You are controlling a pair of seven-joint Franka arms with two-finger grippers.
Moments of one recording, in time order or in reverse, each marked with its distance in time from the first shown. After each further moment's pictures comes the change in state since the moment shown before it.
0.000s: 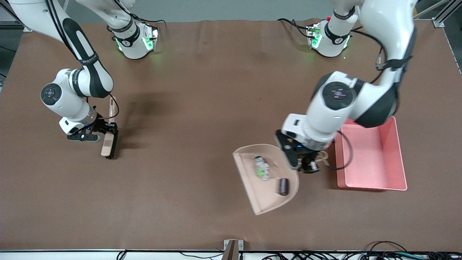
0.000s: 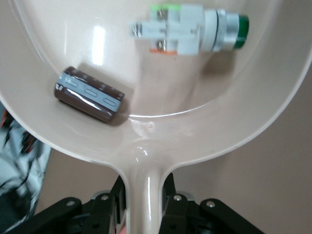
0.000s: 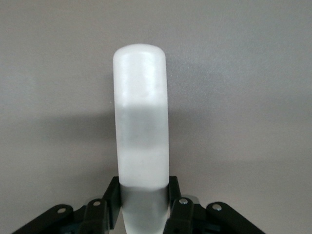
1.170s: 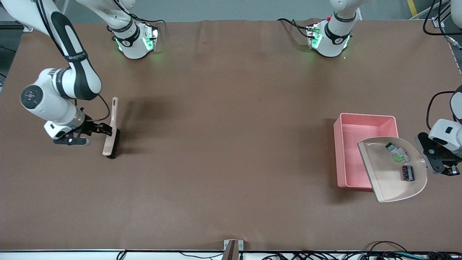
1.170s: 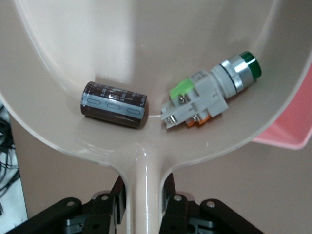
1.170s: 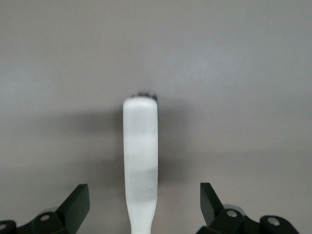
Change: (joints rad) left arm 0.560 -0.031 -0.003 -0.075 0.163 -0.149 0.699; right arm -0.016 -0.095 0.002 0.143 0.000 -0.226 -0.033
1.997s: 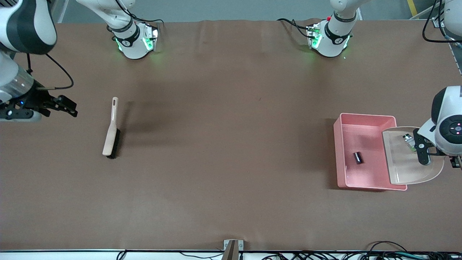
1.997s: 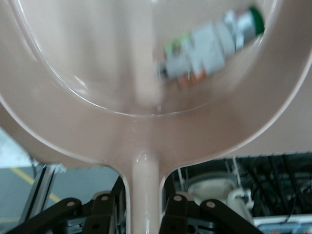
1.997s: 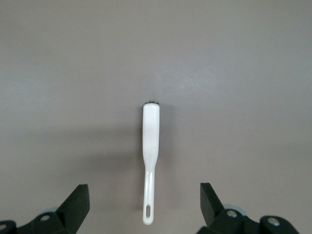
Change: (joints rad) left arm -0.007 -0.002 -0.010 -0.123 0.528 -0.031 -0.132; right arm 0.010 -0.270 0.017 0.285 0.001 -0.539 0.001
